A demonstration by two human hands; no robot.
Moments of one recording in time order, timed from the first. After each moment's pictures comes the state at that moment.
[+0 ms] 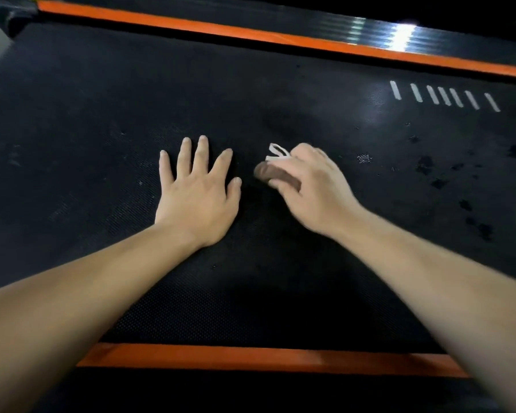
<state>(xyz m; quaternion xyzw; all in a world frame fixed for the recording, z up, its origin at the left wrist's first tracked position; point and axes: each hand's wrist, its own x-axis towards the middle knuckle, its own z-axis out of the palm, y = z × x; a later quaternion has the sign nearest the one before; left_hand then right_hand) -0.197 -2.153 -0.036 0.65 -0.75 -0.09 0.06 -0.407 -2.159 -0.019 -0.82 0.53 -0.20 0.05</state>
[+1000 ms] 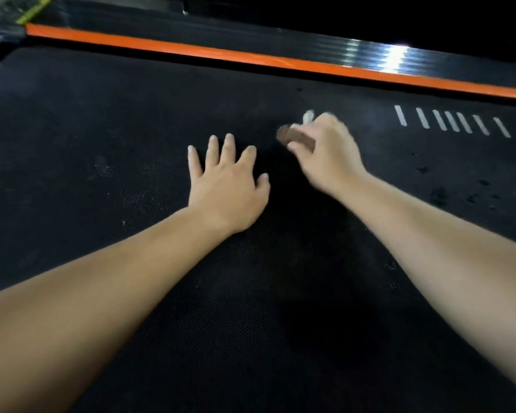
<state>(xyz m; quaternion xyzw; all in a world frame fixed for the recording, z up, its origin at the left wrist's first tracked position) -0.242 -2.225 -0.018 0.64 -0.76 -0.13 0.08 -0.432 -2.280 -0.015 -0.74 0.64 -0.20 0.02</state>
